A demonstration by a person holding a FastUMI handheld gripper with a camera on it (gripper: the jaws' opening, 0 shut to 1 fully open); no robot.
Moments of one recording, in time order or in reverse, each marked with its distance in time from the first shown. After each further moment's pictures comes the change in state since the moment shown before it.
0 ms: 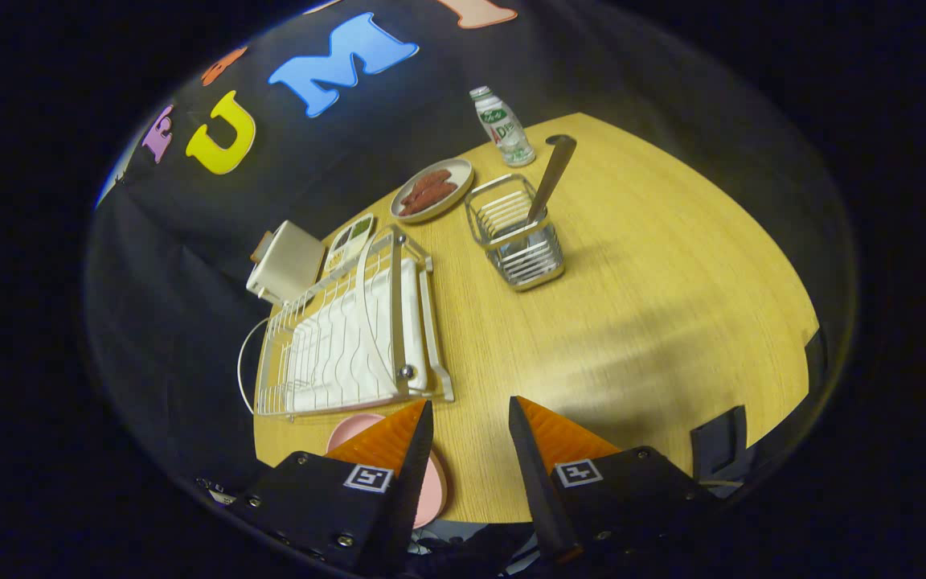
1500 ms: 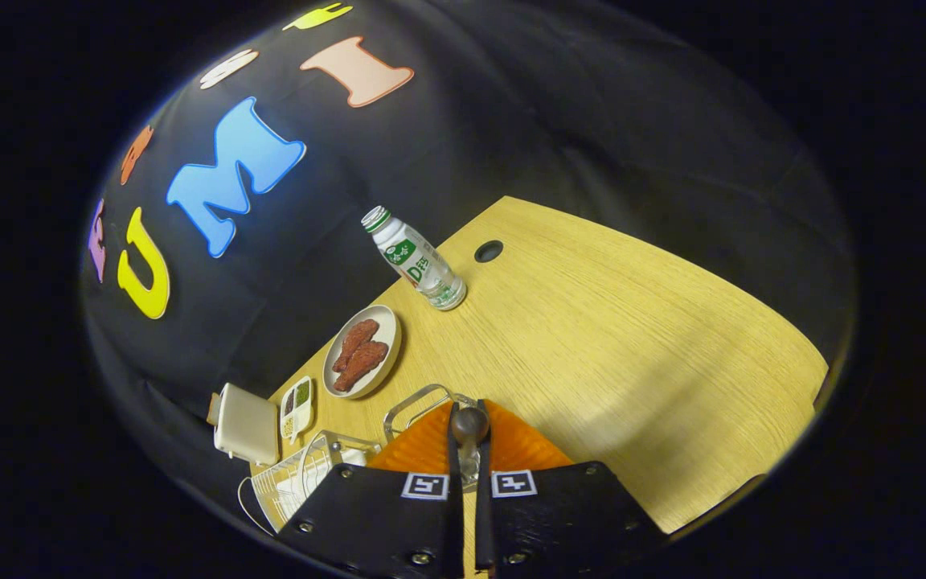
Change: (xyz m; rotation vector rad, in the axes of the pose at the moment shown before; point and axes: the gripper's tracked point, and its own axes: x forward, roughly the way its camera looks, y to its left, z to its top) arm 0.087 -0.059 0.169 0.262 -0.272 -0.128
